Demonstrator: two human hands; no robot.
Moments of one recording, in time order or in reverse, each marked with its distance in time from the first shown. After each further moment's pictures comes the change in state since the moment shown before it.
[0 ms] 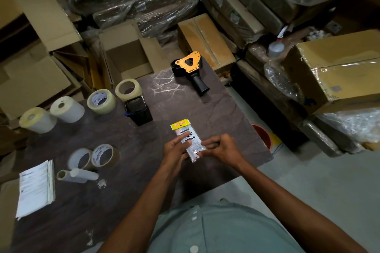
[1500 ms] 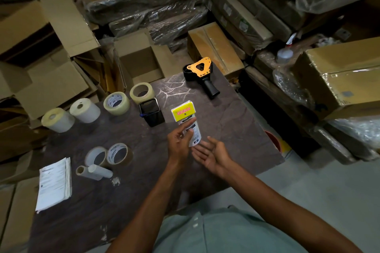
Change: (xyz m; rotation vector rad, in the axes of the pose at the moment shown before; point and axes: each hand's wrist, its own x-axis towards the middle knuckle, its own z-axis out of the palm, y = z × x) left_hand -0.035 0.045 0.002 0.229 0.031 0.530; right_hand -0.009 -0.034 0.070 1.126 -0.033 0.513
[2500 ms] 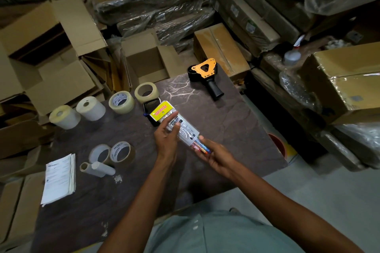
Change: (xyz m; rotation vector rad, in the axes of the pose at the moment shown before) left_hand 0.021 -0.001 -0.026 -0.097 0.196 0.002; right_hand 0.002 -0.011 -0.011 -0.104 -0.210 -0.039
